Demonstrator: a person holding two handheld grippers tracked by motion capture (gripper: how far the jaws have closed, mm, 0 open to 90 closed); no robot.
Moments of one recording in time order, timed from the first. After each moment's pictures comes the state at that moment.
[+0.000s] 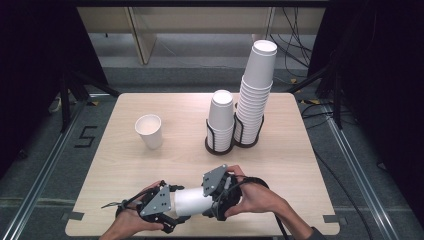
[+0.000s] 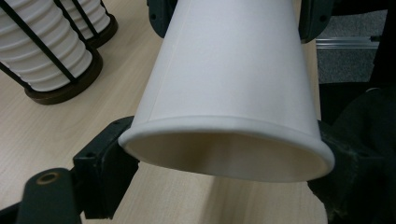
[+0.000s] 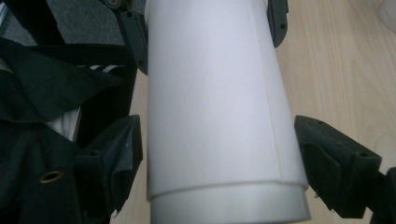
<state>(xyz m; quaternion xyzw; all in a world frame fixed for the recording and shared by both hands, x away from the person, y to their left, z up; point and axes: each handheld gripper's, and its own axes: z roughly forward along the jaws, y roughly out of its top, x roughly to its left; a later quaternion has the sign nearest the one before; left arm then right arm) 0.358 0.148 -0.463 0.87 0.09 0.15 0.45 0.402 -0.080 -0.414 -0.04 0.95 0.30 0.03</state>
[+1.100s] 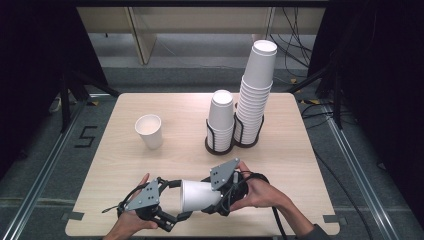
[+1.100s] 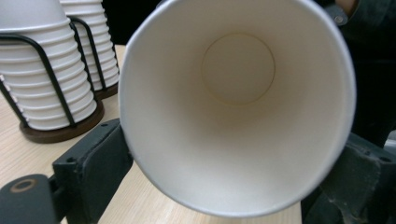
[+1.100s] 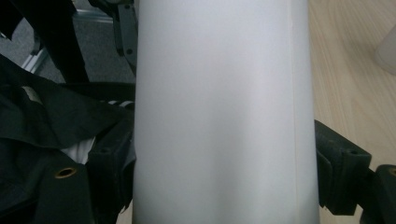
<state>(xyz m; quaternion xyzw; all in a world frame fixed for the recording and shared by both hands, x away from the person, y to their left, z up) 0.362 0.158 -0.466 0.77 0.14 0.10 0.61 0.414 -0.096 -0.415 -0.05 0.92 0.40 -0.01</state>
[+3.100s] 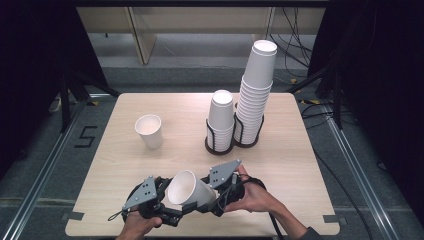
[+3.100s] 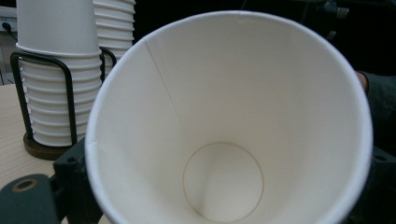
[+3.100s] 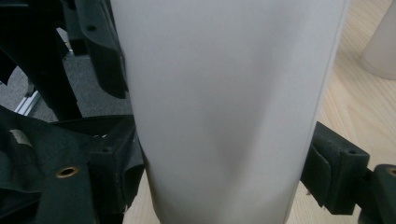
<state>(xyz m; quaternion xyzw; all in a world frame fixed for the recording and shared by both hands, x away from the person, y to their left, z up) 0.357 0.148 -0.460 0.70 0.22 0.09 0.67 0.412 -0.090 -0.430 0.00 0.89 0.45 -0.02</state>
